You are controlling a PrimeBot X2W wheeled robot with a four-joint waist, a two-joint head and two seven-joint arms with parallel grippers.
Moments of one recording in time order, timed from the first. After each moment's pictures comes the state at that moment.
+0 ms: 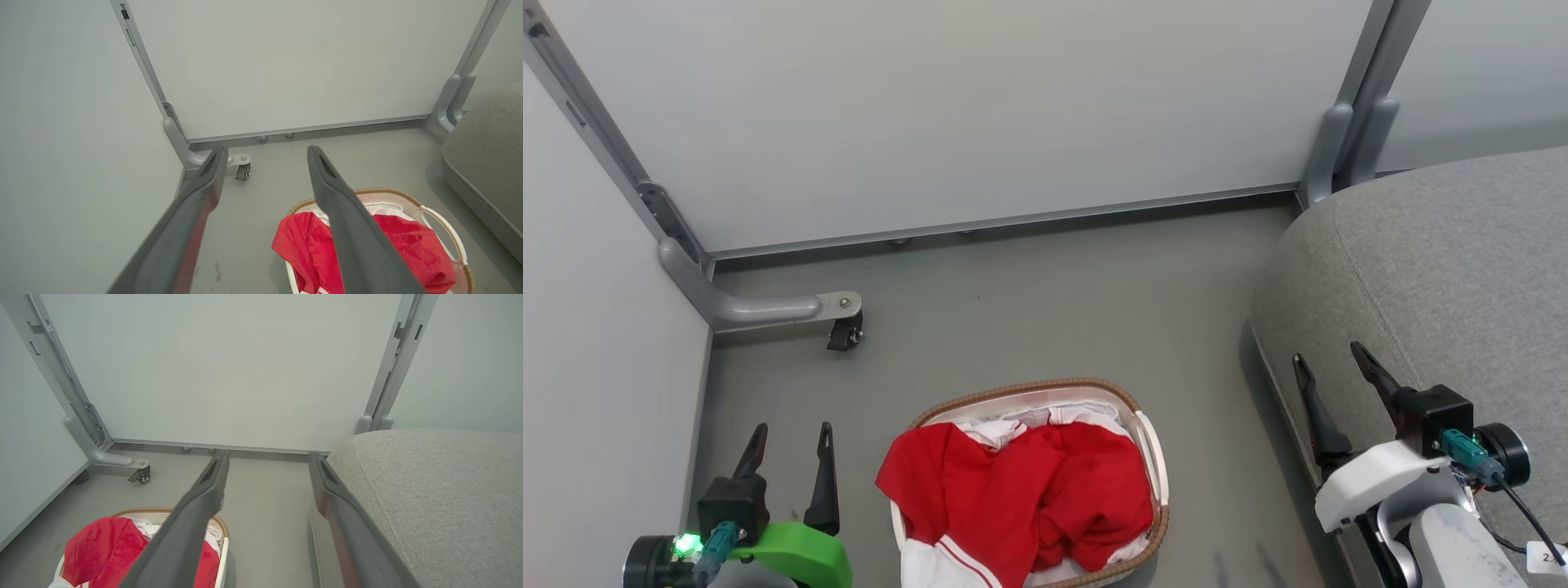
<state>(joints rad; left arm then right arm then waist) -0.07 0.11 -0.06 0.41 -0.12 -0.09 -0.24 -0.18 -0.11 0.05 0.36 0.13 0.13 -0.24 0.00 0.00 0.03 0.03</state>
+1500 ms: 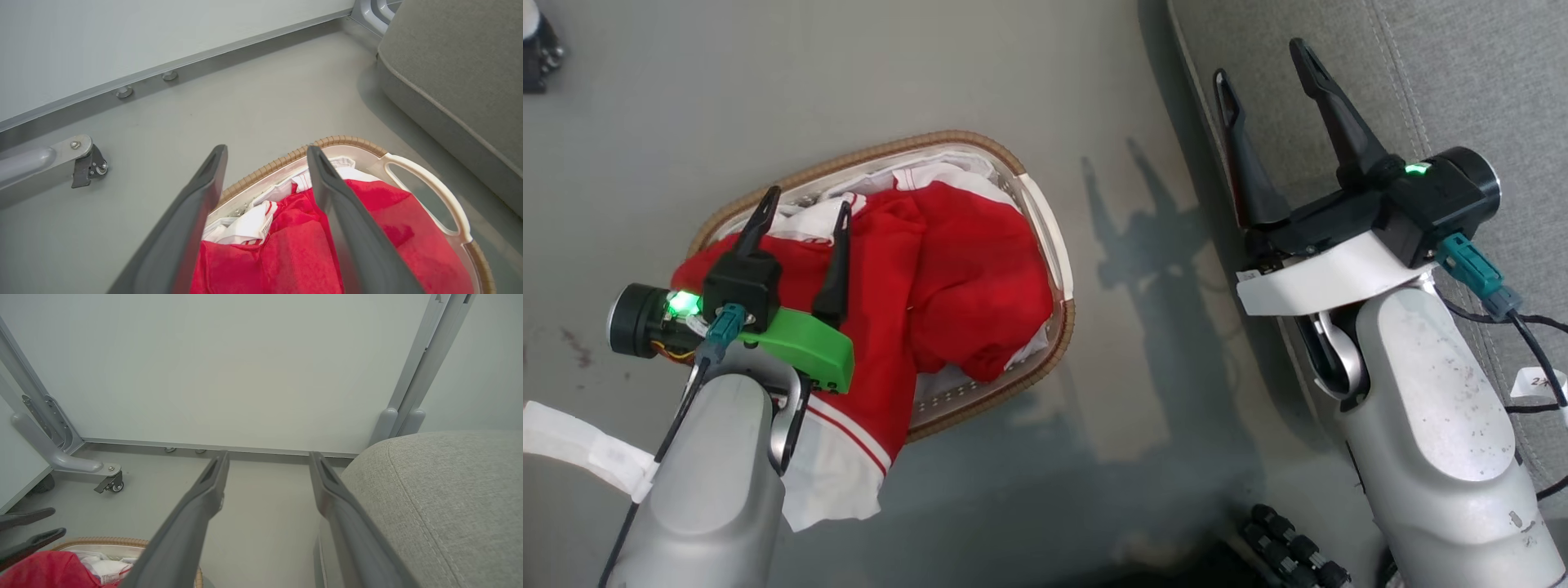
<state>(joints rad) -0.54 0.18 -0.23 0.55 -0.10 -0.13 -0.26 -0.57 -0.05 0.18 0.12 0.13 0.13 -0.26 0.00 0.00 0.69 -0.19</state>
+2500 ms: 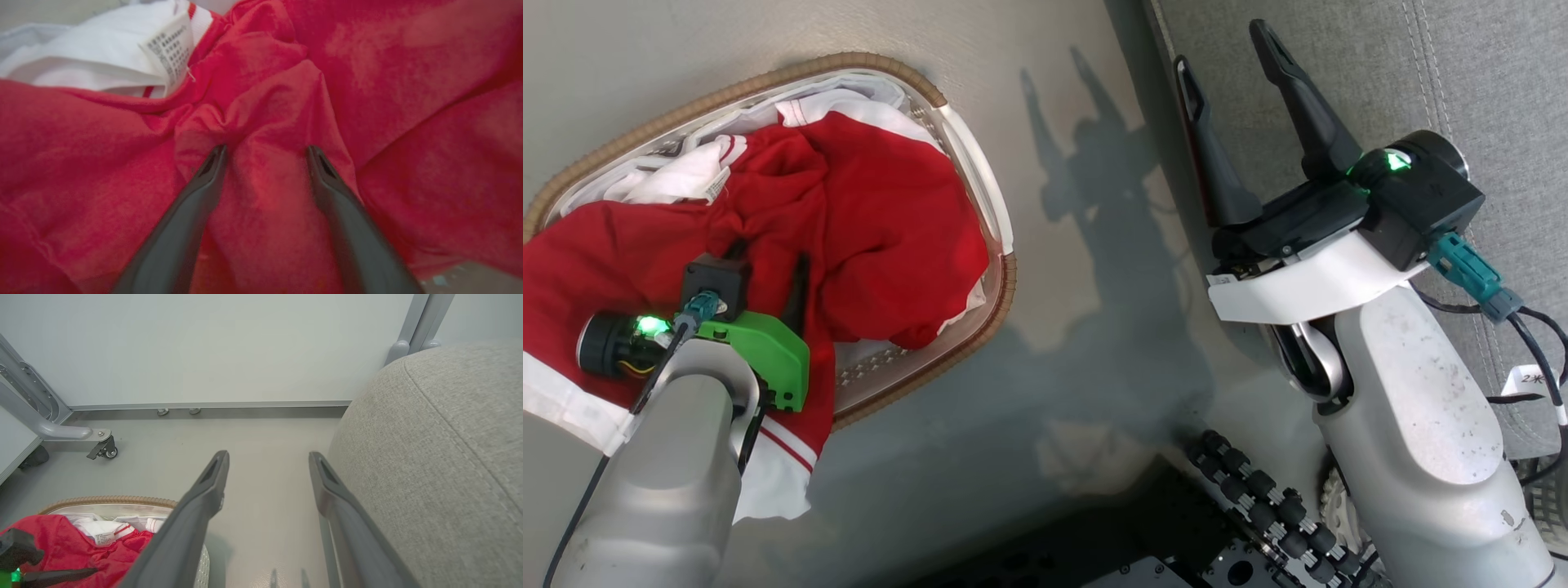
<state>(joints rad) -0.72 0.26 -0.43 0.98 -0.27 -0.13 -0.26 -0.59 -0.05 0.26 0.06 0.22 0.13 -0.26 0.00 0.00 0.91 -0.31</state>
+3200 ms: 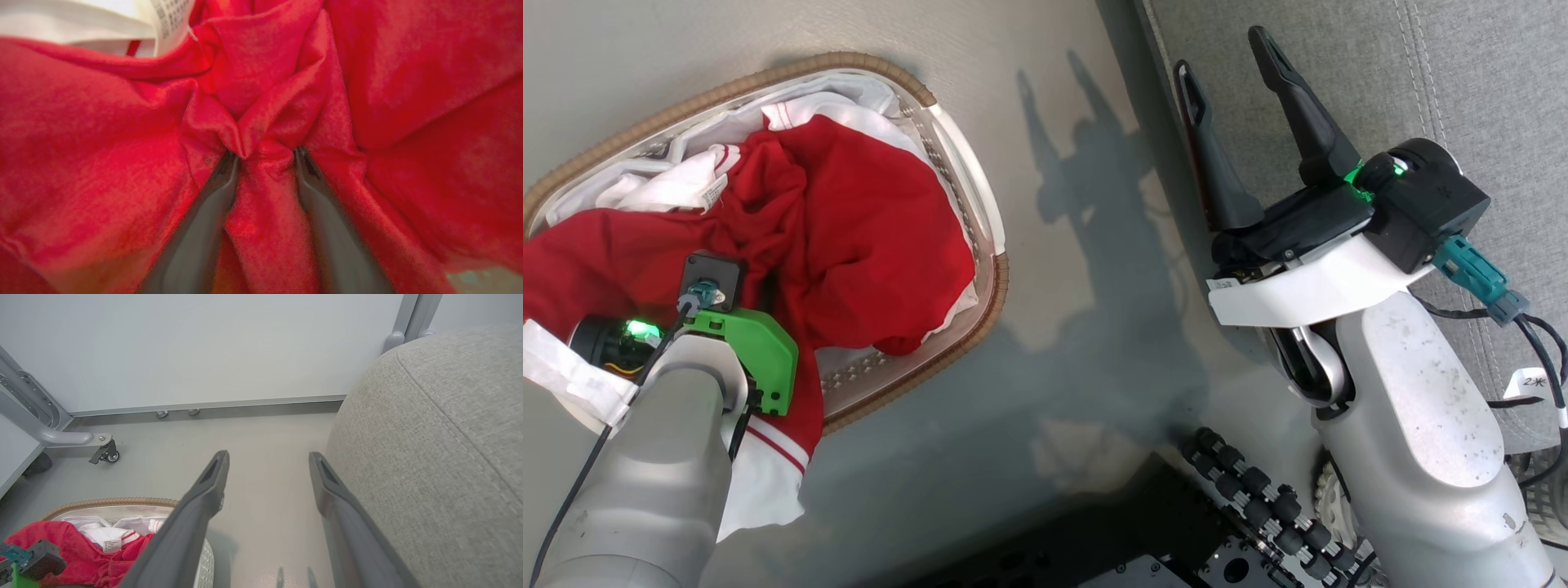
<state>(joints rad) -0.84 0.24 -0.52 1.26 -0.30 -0.12 -0.25 -0.58 -0.05 0.26 0.05 0.27 0.13 -0.26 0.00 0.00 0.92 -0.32</state>
